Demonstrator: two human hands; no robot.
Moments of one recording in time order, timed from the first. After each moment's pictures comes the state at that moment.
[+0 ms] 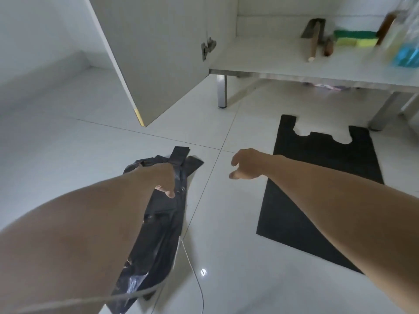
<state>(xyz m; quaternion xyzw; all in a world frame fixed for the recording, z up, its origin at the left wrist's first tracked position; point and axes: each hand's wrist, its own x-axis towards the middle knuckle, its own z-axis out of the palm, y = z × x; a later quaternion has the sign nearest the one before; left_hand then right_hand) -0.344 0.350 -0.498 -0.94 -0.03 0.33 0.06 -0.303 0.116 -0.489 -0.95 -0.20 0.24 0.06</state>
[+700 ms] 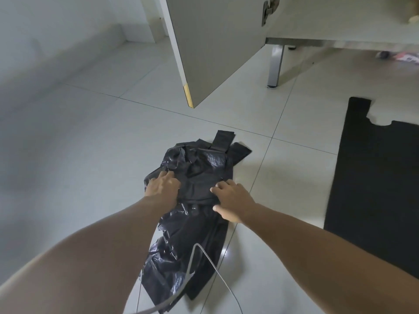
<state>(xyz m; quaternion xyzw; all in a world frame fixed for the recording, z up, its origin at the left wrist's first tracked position) -0.391 0.482 -0.598 -0.98 -0.09 0.16 0.09 -0.348 0.280 -0.648 -0.92 -0.37 0.12 0.07</state>
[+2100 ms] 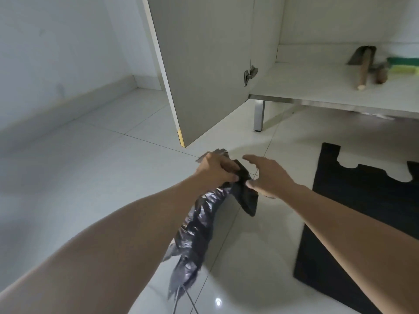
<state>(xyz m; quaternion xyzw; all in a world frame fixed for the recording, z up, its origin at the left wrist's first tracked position) -0.325 0.334 -0.465 -0.89 -0.07 0.02 -0.44 -0.271 0.164 -0.506 -0.94 -0.22 0.06 0.26</state>
